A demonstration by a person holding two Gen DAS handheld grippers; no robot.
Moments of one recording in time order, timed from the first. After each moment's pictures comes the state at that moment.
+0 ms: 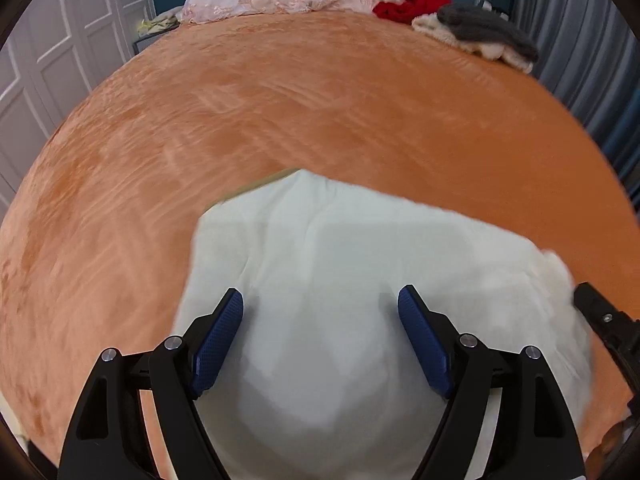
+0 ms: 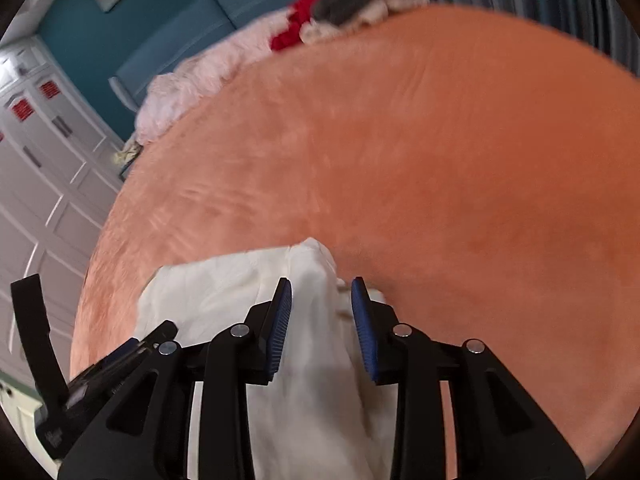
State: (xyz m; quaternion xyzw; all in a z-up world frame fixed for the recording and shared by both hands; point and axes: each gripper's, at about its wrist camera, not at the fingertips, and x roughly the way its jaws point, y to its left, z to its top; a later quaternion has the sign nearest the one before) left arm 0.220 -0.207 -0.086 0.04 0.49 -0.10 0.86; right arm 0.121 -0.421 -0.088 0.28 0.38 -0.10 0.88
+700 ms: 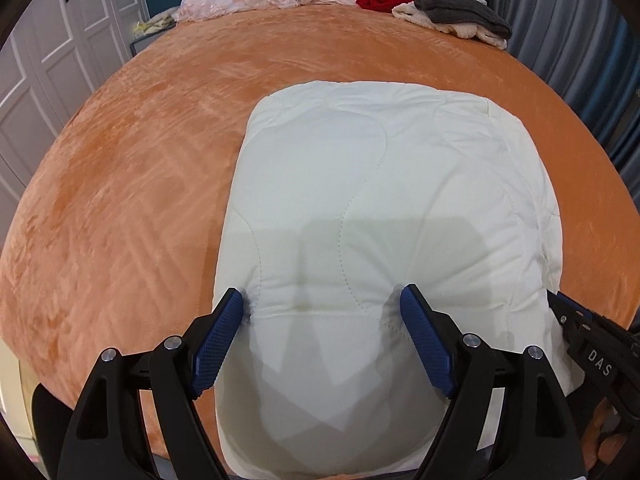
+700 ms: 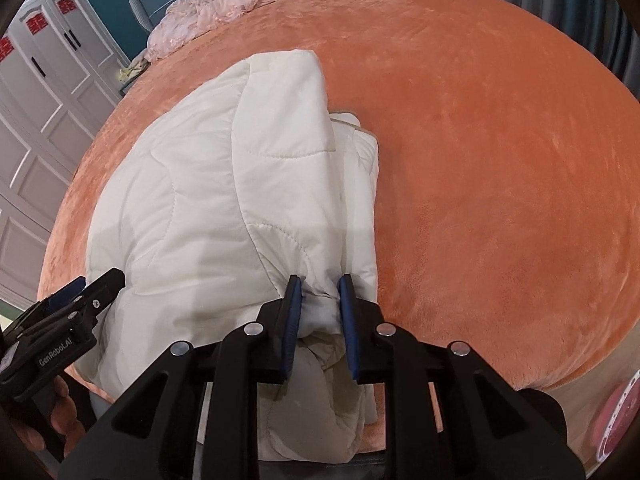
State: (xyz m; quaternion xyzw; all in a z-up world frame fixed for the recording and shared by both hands) left arm 0.103 -0.174 -0.083 0.07 0.50 -0.11 0.86; right arm 0.045 -0.370 -0.122 0.20 0.48 -0.08 0.85
